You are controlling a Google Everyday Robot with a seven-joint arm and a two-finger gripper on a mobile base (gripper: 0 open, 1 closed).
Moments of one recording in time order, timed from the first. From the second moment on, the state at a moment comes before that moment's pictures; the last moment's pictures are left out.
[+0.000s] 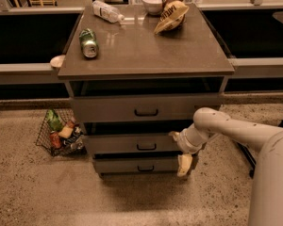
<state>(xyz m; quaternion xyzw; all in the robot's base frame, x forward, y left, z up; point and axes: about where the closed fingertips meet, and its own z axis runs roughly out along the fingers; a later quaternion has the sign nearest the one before) 0.582 -0.151 0.452 -0.73 0.65 0.13 0.17</state>
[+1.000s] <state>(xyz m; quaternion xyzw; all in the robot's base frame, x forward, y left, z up) 0.637 -0.126 0.426 -0.73 0.64 0.11 0.20</state>
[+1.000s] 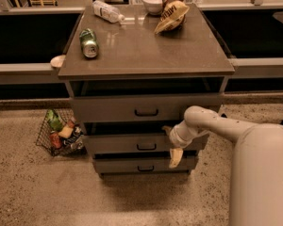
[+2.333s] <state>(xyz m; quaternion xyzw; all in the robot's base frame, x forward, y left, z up) 0.637 -0.108 0.406 -0.74 0.63 0.14 0.19</state>
